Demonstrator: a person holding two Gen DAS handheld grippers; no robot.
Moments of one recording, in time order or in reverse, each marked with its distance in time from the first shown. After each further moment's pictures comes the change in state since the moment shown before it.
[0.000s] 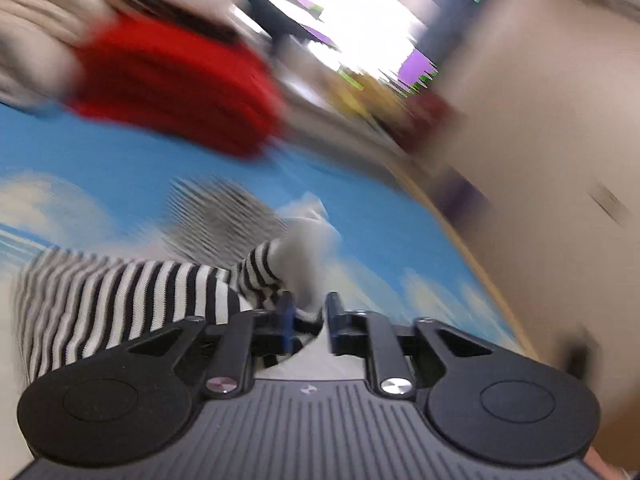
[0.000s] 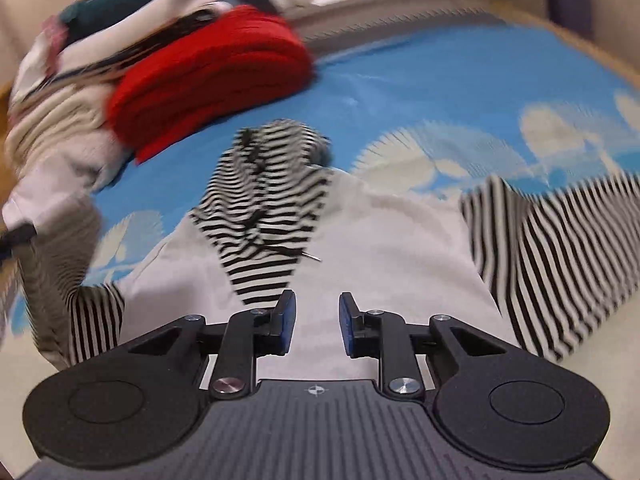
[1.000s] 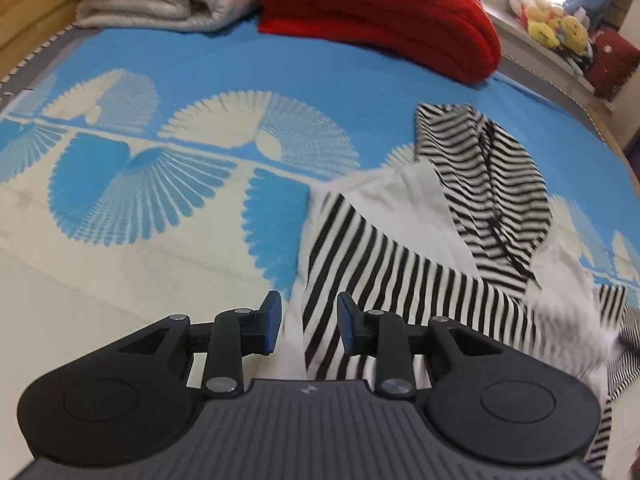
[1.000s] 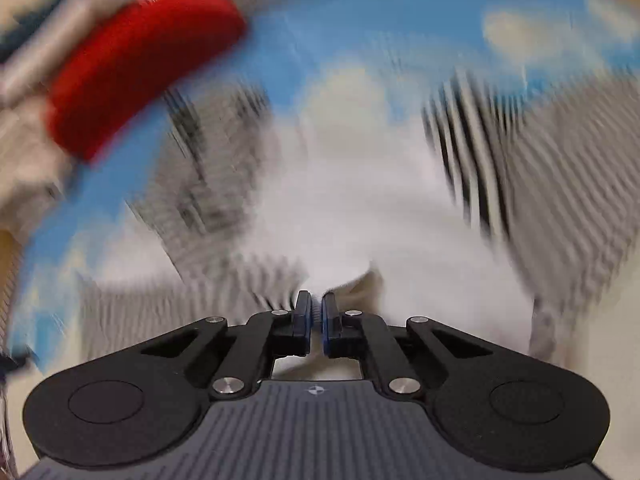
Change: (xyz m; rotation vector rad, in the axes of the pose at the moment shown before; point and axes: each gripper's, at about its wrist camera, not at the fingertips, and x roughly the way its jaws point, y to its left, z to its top) left arm 0.006 0.158 0.002 -0.121 0.211 0.598; right arm 0.045 -0.043 -0.003 0.114 0.014 -0.030
